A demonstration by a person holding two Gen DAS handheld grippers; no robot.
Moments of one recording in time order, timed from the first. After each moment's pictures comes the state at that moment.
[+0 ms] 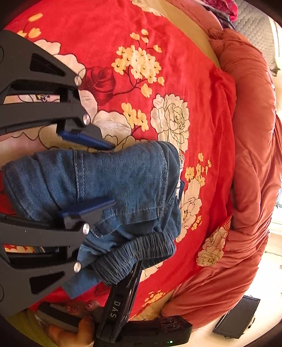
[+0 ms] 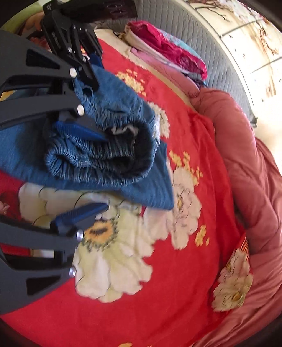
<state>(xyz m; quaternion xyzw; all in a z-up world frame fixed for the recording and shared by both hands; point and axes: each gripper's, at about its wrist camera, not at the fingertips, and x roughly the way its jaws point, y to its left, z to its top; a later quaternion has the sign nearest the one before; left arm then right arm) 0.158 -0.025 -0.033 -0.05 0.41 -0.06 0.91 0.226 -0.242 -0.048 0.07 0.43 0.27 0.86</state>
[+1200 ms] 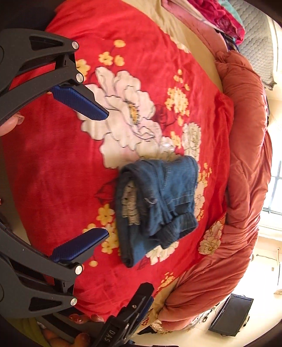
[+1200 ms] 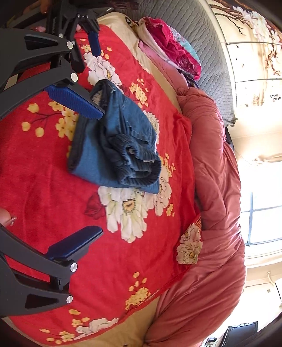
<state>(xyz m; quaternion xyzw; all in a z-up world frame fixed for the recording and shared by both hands) 0.029 -0.022 -0.020 -0.07 0.39 -0.04 0.92 0.071 -0.263 0.005 0.00 0.32 0.19 0.93</state>
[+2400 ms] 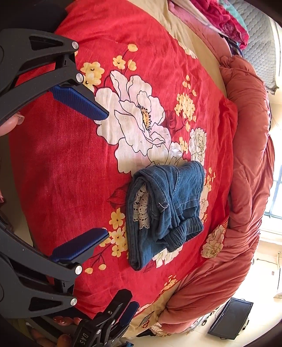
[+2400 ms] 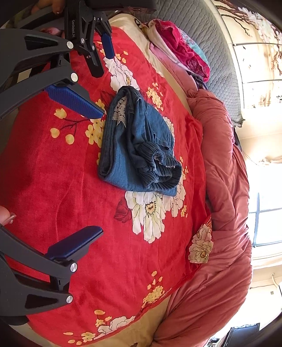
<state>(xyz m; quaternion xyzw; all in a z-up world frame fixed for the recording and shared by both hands) 0.018 -0.020 -0.024 -0.07 0.39 -0.02 0.92 0.043 -0.264 -0.009 -0.01 0.34 0.20 0.92</state>
